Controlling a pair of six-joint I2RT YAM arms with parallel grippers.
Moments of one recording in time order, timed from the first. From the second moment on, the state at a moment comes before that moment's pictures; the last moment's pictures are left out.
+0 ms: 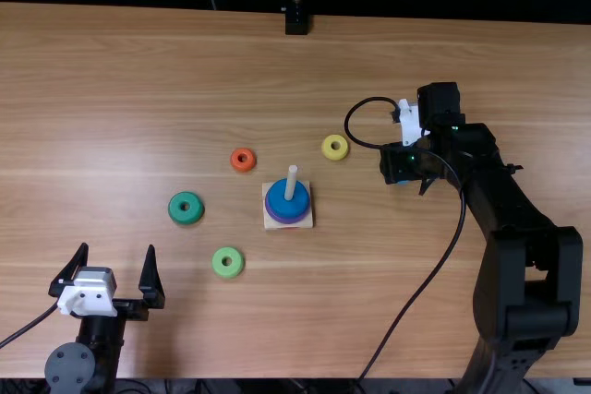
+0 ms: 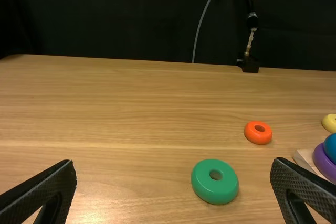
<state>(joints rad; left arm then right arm) -0.04 0.02 0.01 -0.06 0.00 -0.11 0.08 2.06 1.47 -0.66 -0.09 -0.13</state>
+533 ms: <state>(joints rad) -0.04 0.02 0.01 -0.06 0.00 -0.11 0.08 2.06 1.62 -0.92 -0.09 -0.13</state>
